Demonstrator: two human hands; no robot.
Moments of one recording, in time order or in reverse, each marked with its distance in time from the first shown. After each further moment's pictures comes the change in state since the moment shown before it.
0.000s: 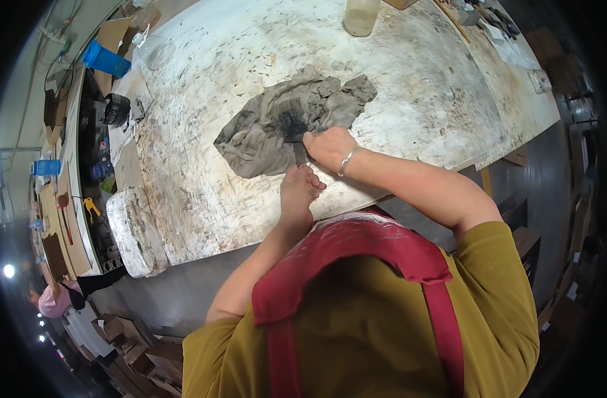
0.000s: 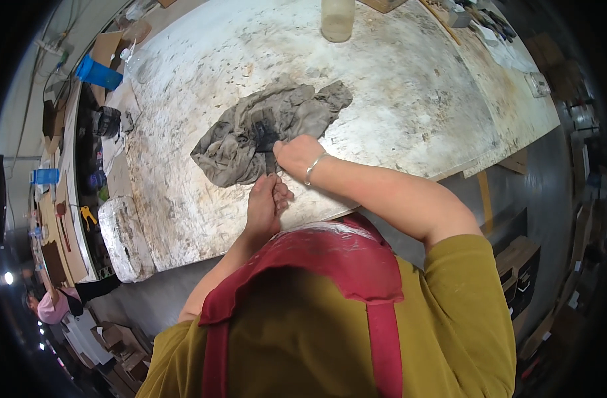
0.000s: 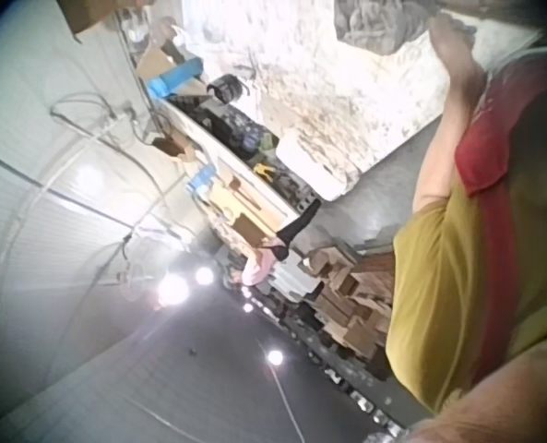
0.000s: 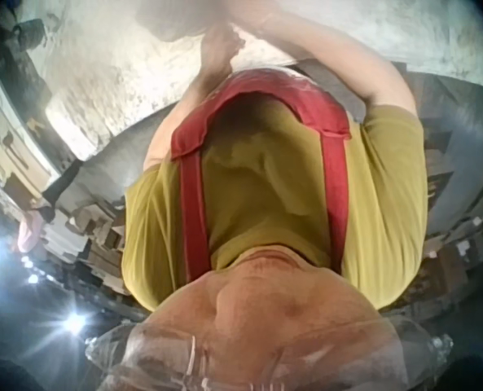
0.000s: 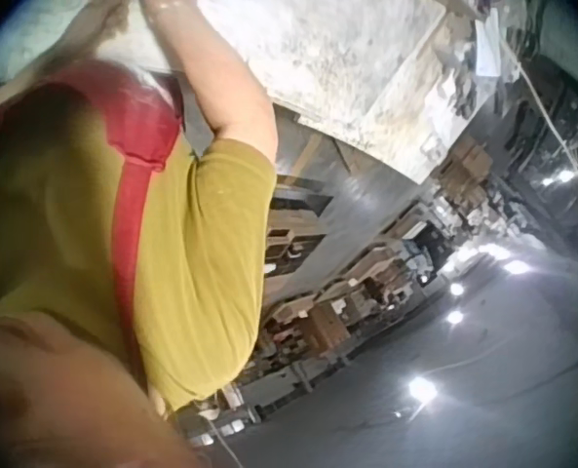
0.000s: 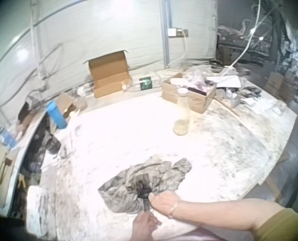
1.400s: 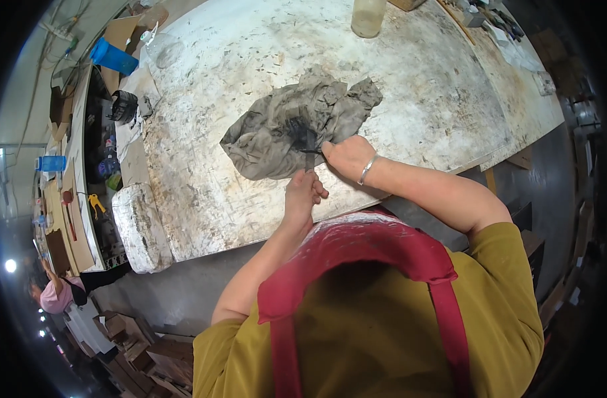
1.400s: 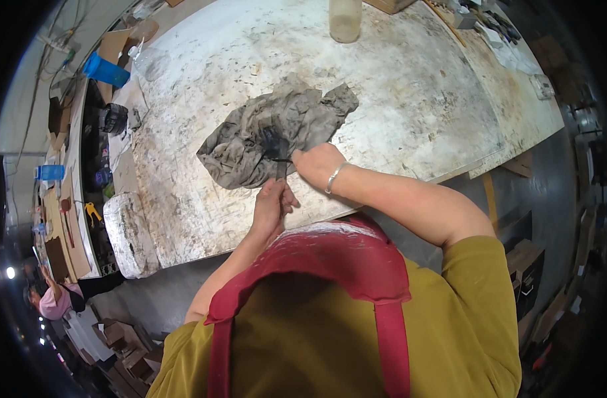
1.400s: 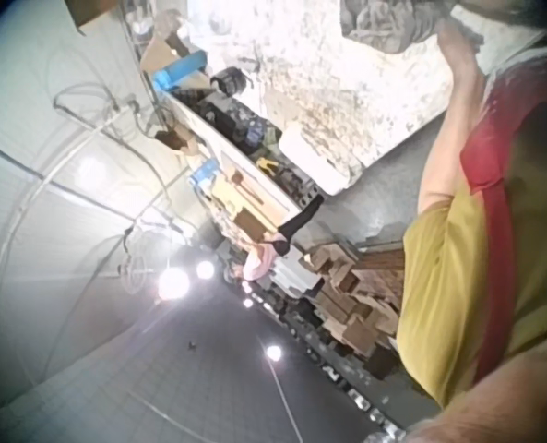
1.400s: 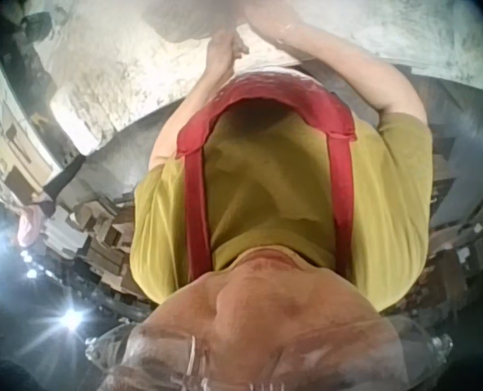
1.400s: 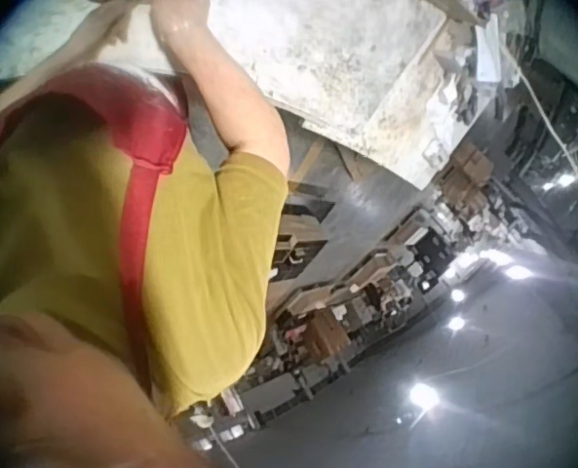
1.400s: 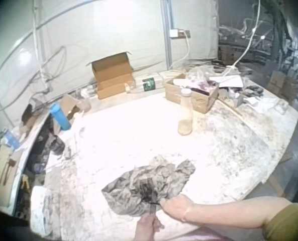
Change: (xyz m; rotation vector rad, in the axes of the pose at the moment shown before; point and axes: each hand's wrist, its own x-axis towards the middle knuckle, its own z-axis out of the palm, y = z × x) left_hand 0.004 -0.014 -0.022 0.121 -0.063 0.032; right_hand -0.026 -0.004 0.000 0.024 -0.111 0.058
